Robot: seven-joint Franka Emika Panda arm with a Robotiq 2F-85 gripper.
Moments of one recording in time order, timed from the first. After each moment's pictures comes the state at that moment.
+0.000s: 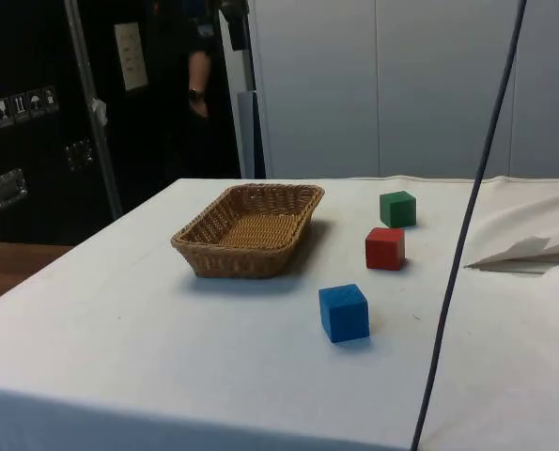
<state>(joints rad) 0.03 0.04 -0.03 -1.87 0.02 1.84 -0.03</state>
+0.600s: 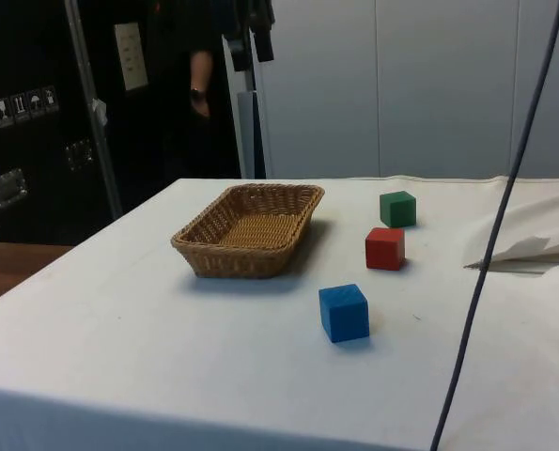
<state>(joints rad) 0.03 -0.08 0.01 -2.06 -0.01 1.91 0.02</state>
